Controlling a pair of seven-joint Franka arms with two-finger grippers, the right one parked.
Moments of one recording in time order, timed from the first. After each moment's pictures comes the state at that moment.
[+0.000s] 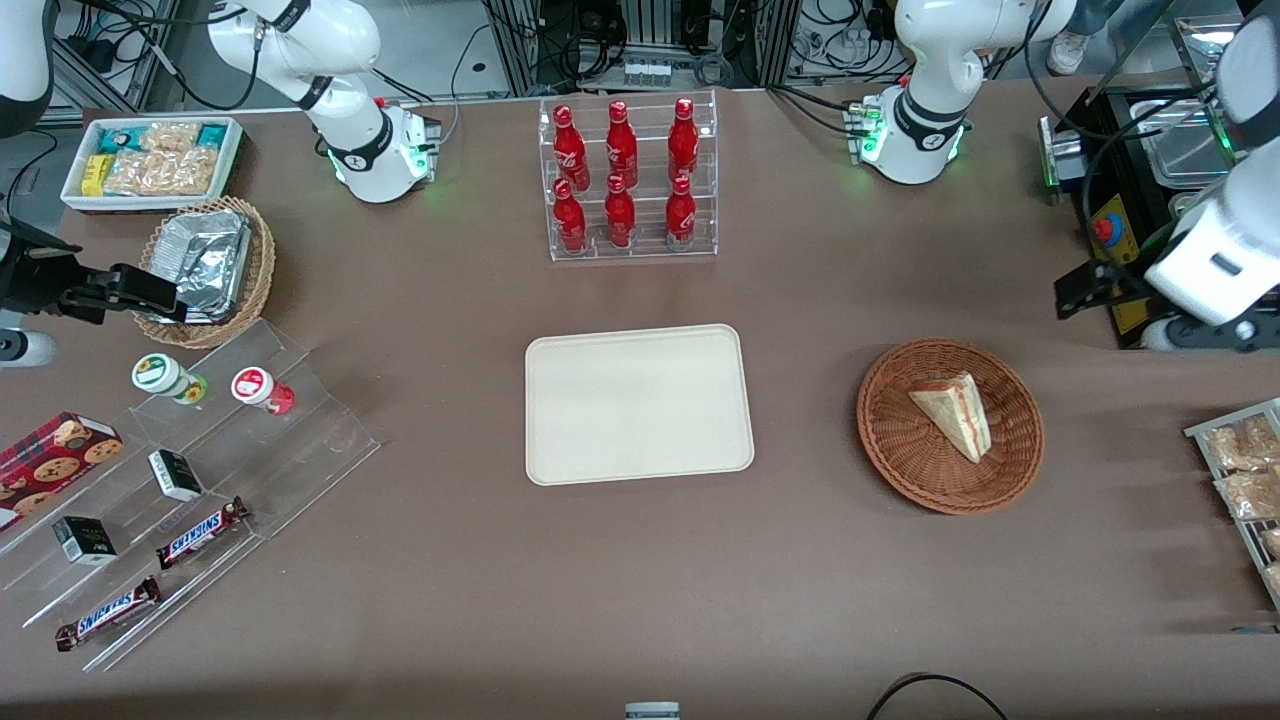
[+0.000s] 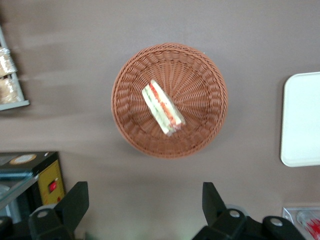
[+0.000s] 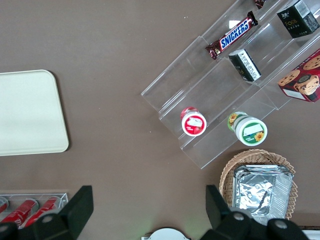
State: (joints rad) arm 0.04 0.04 -0.09 -1.69 0.04 1.65 -0.03
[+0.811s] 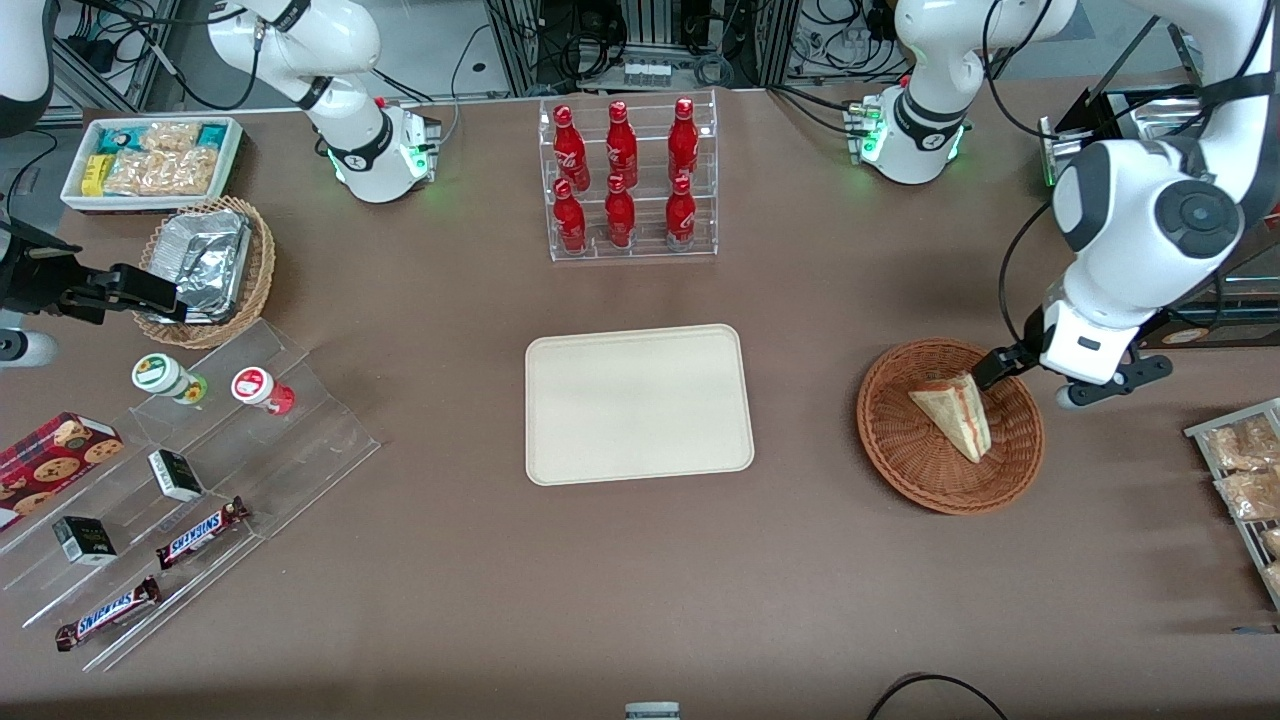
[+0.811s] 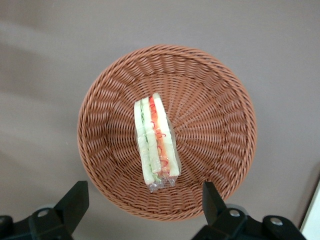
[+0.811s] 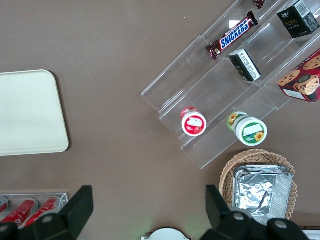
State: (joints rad) arm 0.04 0.03 -0.10 -2.19 0.04 2.26 -0.48
